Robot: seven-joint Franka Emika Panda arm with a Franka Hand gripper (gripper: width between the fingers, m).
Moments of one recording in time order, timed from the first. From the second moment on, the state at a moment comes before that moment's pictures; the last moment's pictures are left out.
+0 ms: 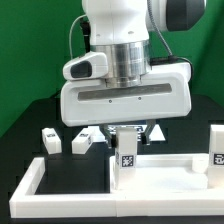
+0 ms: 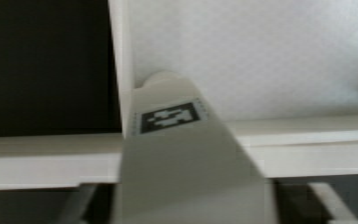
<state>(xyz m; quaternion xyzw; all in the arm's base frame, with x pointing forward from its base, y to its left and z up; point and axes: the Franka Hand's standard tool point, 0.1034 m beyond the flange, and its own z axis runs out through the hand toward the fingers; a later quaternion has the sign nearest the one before) 0.653 -0.060 0.105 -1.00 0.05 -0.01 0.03</state>
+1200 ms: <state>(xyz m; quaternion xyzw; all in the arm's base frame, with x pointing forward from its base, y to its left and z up) 0.651 -0.066 0.104 -0.74 0.67 0.04 0.07</state>
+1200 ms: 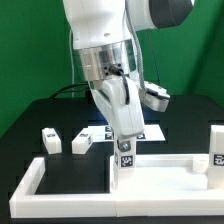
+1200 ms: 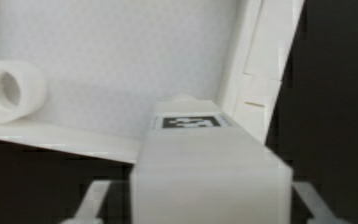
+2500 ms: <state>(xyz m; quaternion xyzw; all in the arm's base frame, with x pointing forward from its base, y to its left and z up) 0.656 -0.053 0.135 -0.55 0.83 0.05 0.10</state>
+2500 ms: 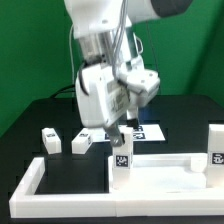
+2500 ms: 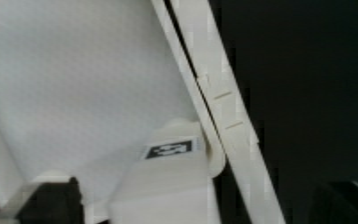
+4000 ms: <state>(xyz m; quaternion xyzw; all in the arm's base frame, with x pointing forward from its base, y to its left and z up) 0.614 0.020 0.134 -0.62 0.77 0.09 0.07</state>
